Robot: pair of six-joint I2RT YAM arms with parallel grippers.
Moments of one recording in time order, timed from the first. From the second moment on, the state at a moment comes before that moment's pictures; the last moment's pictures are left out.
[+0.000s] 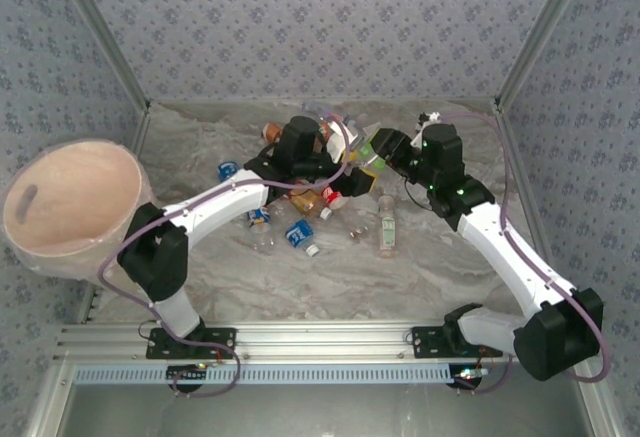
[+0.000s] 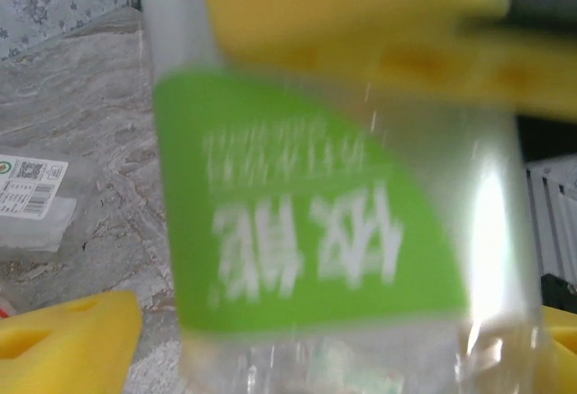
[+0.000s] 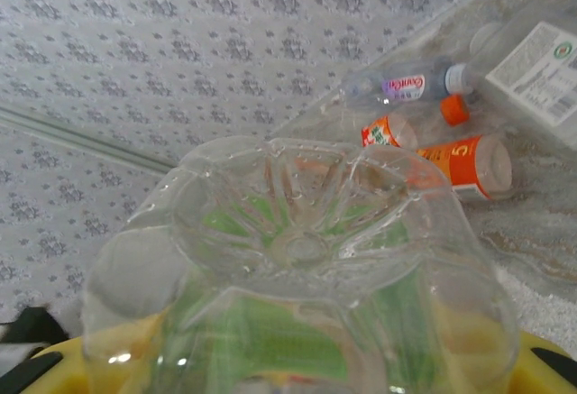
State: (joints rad) left arm -0.74 1.71 1.34 -0.03 0.53 -0.07; right arm 0.40 1.19 1.02 -0.18 -0.16 0.91
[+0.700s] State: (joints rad) left arm -0.72 1.76 1.41 -0.02 0.60 -0.10; right arm 0.38 1.22 1.04 -0.19 -0.25 0.95
